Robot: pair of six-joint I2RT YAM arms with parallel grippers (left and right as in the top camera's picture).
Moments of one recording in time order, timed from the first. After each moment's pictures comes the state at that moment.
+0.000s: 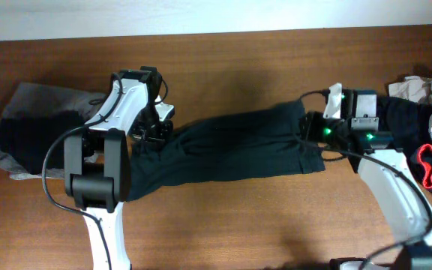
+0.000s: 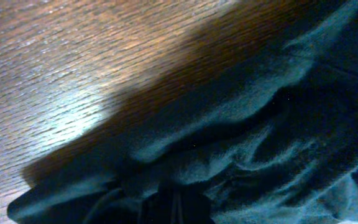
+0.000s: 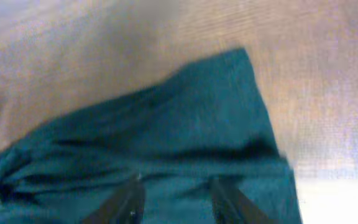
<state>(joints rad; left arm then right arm) -0.16 2.25 1.73 -1.26 0.08 0.16 -0.02 1.43 0.96 -0.43 -0.27 0.25</state>
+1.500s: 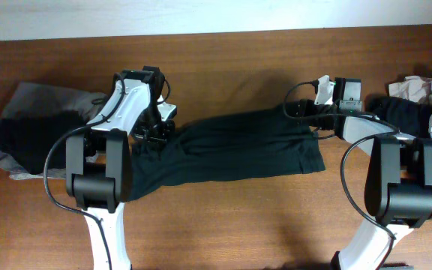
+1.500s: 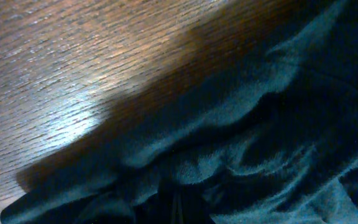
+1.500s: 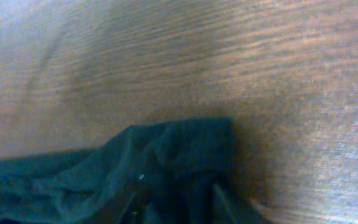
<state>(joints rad) -0.18 2.25 1.73 -1.25 0.08 0.16 -0.11 1.98 1.10 -0.07 -0.46 0.17</state>
